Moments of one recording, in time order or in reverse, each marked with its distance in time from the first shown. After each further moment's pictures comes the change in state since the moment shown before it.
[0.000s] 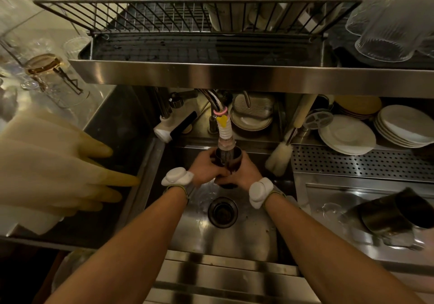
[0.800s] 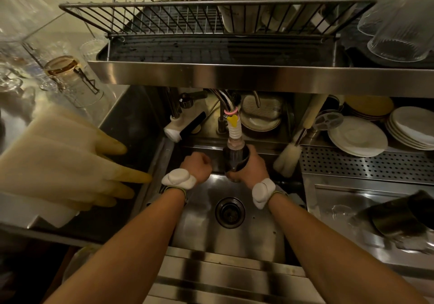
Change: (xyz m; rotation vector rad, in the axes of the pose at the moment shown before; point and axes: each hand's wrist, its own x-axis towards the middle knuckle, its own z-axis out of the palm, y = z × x) left_hand -0.005 -0.014 -0.030 0.509 0.236 -0.135; right_hand -0.006 -0.011 0.008 -0.078 0.201 -0.080
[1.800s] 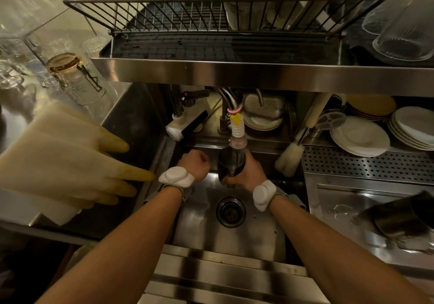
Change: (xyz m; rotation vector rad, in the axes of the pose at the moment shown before) left_hand 0.000 -0.005 -0.010 0.032 -0.005 0.011; right_hand -0.004 0.002 0.003 -0.072 -0.165 -0.017
